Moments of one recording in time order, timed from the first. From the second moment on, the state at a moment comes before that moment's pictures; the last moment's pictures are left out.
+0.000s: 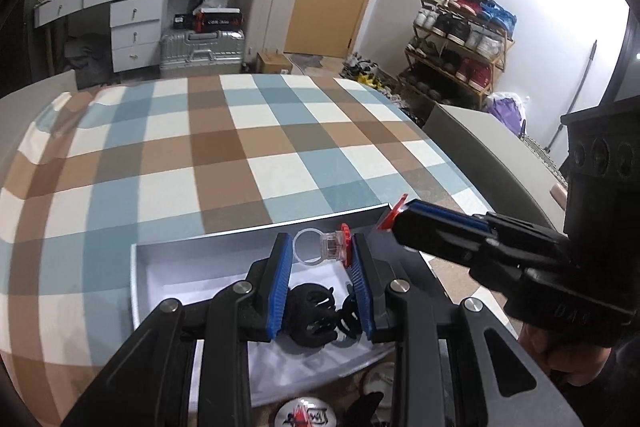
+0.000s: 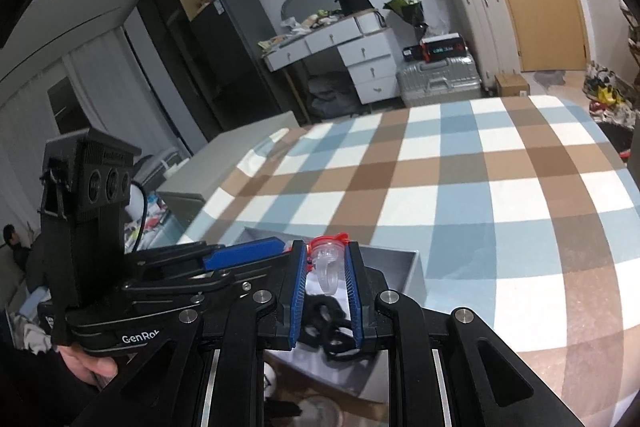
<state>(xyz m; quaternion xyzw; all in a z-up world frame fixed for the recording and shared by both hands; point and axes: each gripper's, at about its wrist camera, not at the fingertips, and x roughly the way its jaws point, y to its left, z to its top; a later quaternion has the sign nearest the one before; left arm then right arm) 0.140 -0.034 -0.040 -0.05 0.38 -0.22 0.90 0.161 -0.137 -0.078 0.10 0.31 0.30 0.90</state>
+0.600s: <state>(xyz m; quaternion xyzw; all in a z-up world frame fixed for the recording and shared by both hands) 0.158 -0.040 -0.050 -0.07 0.40 -0.26 0.87 0.176 -0.141 -0.093 0.10 0.33 0.28 0.89</state>
